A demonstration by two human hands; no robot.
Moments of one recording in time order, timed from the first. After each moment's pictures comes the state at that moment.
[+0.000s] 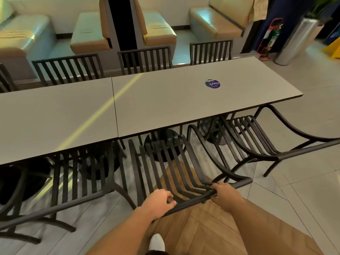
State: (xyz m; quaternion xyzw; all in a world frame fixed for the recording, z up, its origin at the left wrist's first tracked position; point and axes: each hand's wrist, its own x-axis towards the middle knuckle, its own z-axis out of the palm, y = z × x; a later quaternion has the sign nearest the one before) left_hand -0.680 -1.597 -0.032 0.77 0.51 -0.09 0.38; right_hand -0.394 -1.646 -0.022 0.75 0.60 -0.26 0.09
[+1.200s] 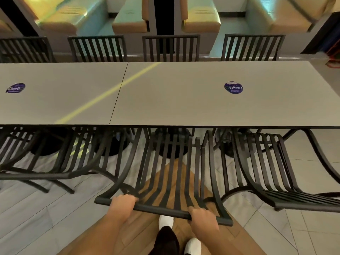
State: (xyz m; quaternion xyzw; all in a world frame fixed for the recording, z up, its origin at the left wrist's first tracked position) left_hand -0.583 -1.593 -0.066 0.67 0.65 -0.30 0.19; right_hand -0.283 -1.606 -0.078 0.58 0.75 -0.27 0.16
